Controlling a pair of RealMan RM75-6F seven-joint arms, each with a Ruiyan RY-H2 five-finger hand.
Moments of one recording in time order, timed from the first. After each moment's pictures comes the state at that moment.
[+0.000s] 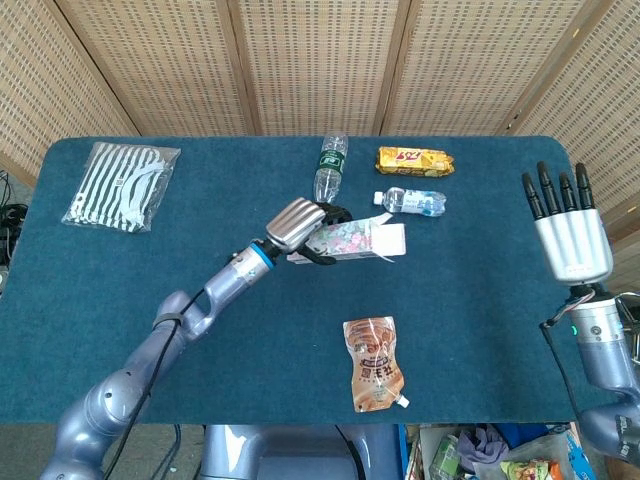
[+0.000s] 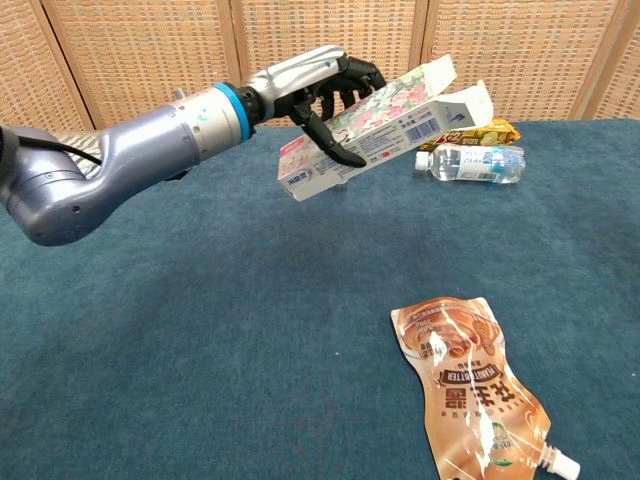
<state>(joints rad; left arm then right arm) -1.21 -2.04 -0.07 -0.29 1.58 1.04 -0.91 0.51 -1.14 0.18 -1.37 -1.34 1.38 -0.60</state>
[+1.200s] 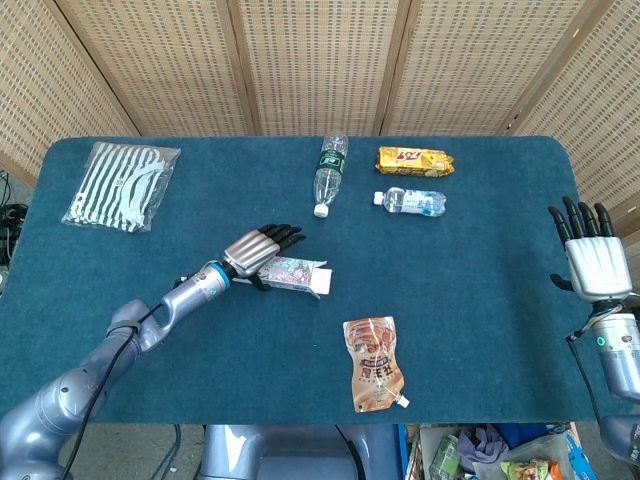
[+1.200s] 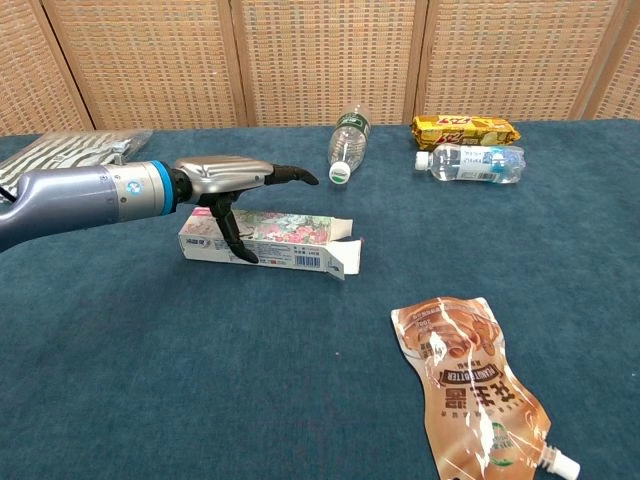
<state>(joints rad) -1.08 -1.89 0.11 -0.47 1.66 0.83 -0.74 0.43 -1.24 0.15 -1.12 -1.33 1.21 -0.07</state>
